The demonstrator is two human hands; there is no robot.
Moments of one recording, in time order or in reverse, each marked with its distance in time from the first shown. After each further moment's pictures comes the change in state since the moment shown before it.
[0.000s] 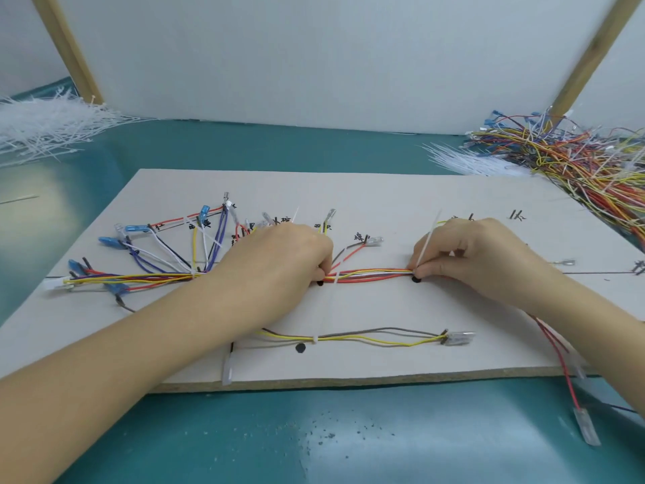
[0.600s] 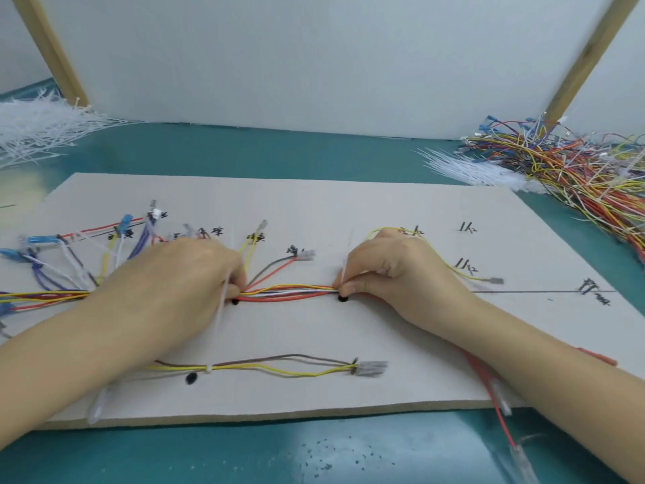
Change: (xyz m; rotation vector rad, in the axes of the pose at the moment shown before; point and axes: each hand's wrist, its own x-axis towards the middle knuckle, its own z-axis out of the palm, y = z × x) left_hand -0.036 -0.052 -0.012 0.024 0.056 -0.104; right_hand 0.033 -0.035 0.045 0.082 0.047 -0.186
